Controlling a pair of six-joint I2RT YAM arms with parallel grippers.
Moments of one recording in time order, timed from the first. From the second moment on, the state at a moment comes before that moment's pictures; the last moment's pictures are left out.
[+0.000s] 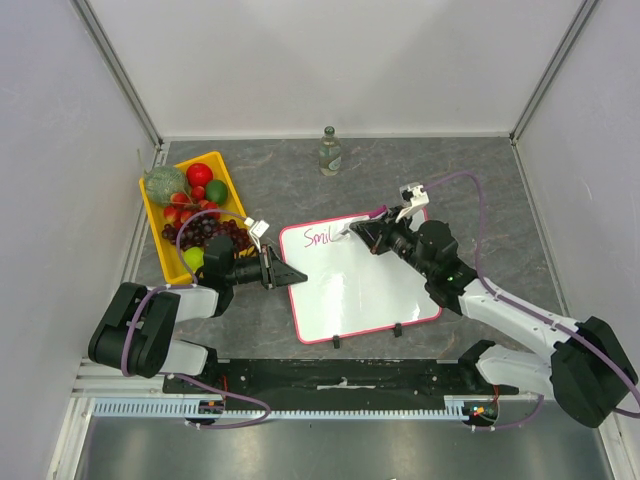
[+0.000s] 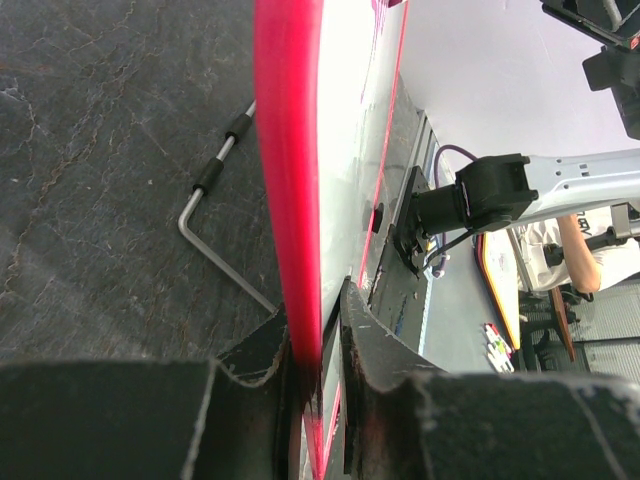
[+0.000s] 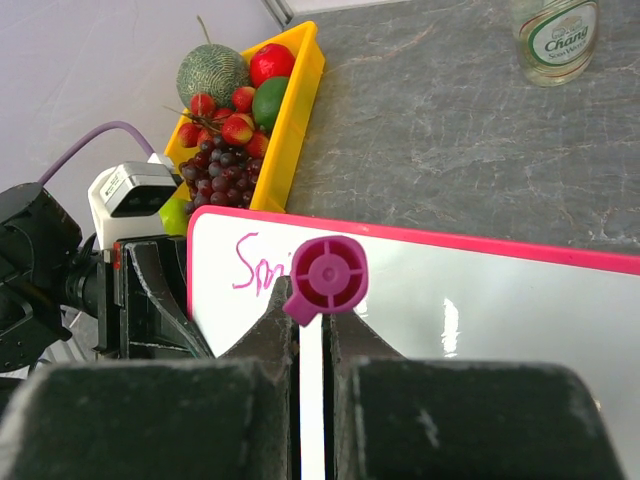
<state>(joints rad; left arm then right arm) -0.26 1.39 0.28 0.79 1.00 -0.69 0.64 1.13 0.58 0.48 -0.07 0.52</state>
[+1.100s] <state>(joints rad) -0.26 1.39 0.28 0.79 1.00 -0.69 0.64 1.14 0.59 0.48 -0.04 0.53</state>
